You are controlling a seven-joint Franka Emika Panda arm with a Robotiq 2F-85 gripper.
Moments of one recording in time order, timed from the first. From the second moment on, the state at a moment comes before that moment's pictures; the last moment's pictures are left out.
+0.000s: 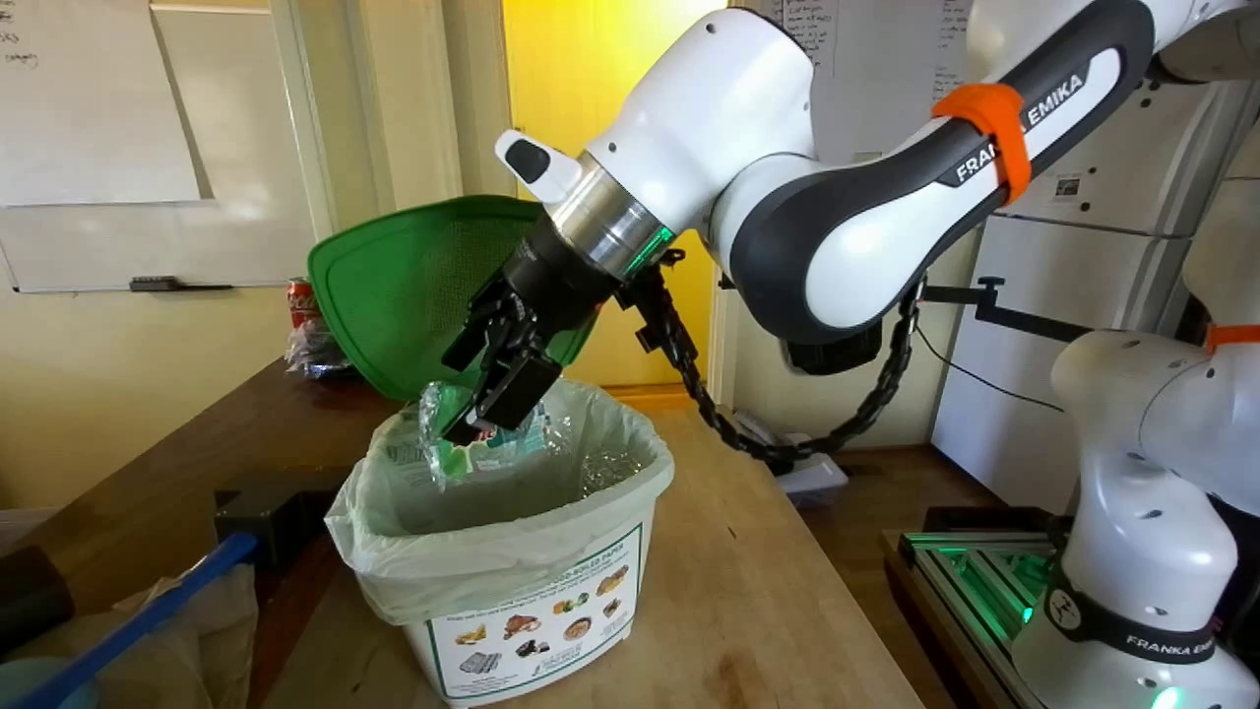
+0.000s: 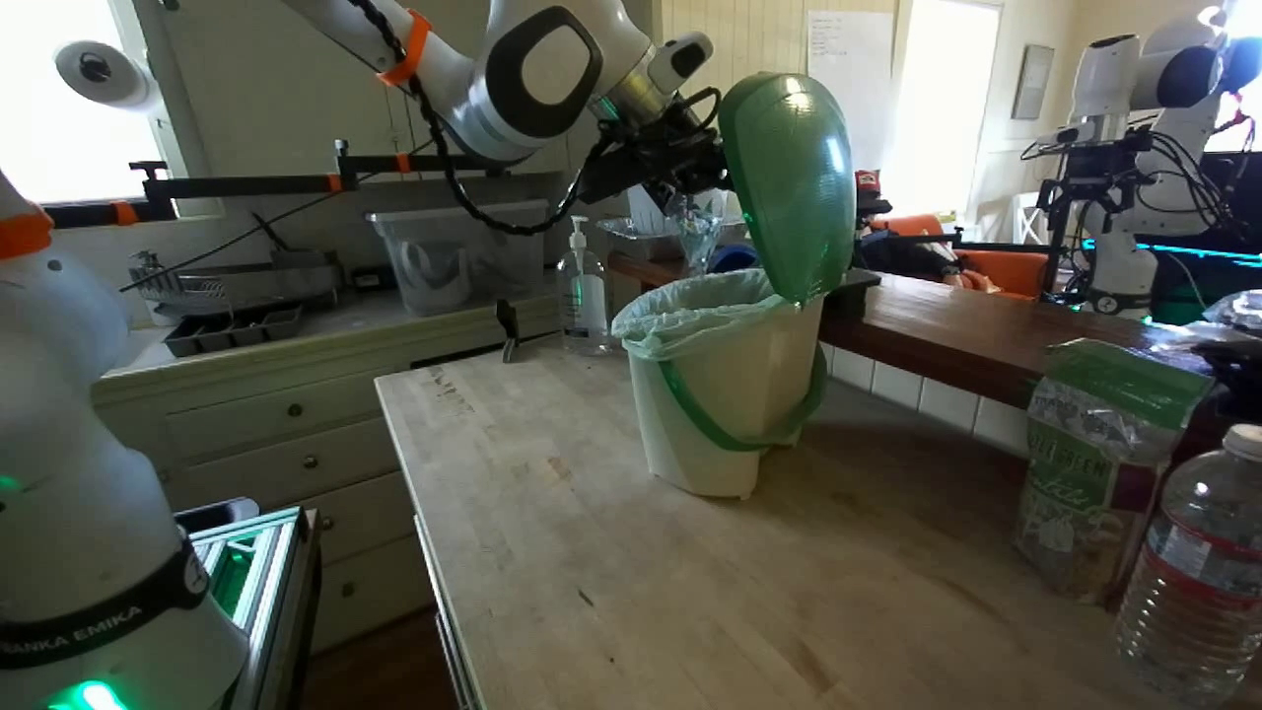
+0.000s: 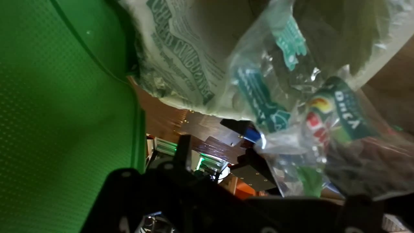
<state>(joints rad) 0.06 -0.14 -0.02 -2.30 -0.21 2.92 -0.21</state>
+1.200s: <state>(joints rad) 0.01 -0.07 0.06 -2.30 -0.36 2.74 -0.13</state>
